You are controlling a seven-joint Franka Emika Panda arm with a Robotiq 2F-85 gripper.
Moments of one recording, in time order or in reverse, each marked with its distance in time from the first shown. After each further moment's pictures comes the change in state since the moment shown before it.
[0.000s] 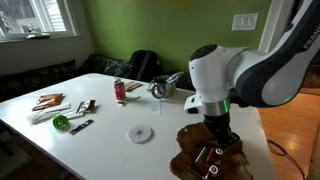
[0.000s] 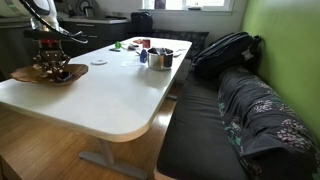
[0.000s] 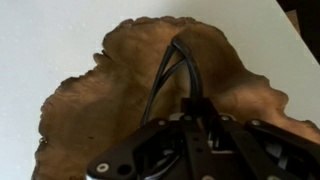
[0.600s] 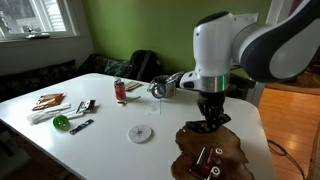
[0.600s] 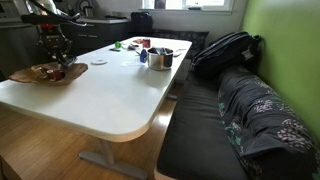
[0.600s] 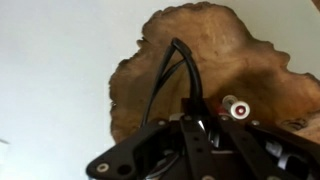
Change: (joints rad) arm -0.033 -0.161 0.024 -0.028 0.028 0.052 0.014
